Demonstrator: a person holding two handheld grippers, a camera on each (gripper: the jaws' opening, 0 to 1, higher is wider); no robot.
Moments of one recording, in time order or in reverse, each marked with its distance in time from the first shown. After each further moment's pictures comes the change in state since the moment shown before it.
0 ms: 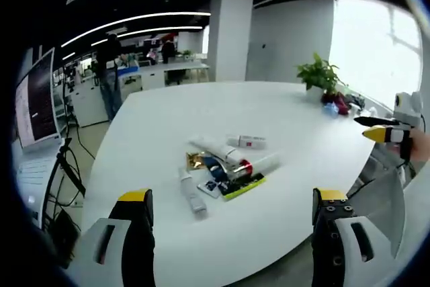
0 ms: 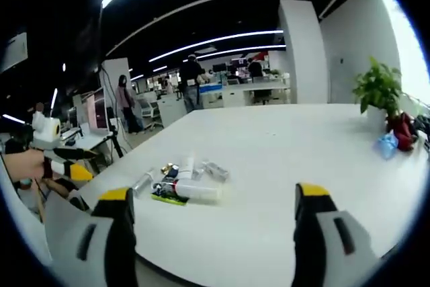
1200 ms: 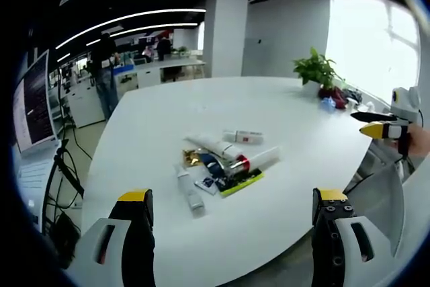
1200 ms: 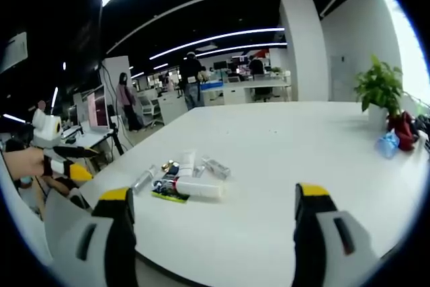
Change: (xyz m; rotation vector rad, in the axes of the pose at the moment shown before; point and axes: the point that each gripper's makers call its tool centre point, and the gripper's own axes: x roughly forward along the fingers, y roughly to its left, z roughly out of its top) left arm 0.002 -0.003 -0.004 0.015 0.030 -0.021; right arm 0.002 0.001 -0.003 -0.001 0.017 0.006
